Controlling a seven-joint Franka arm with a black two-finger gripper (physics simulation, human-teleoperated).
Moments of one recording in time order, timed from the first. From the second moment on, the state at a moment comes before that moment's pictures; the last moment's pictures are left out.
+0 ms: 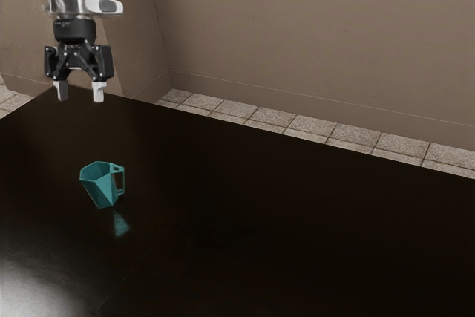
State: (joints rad) arm 0.20 0.11 -0.03 -1.38 -0.08 1.09 0.05
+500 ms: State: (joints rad) arm 0.03 0.47 -0.04 -1.36 0.07 1.52 0.14
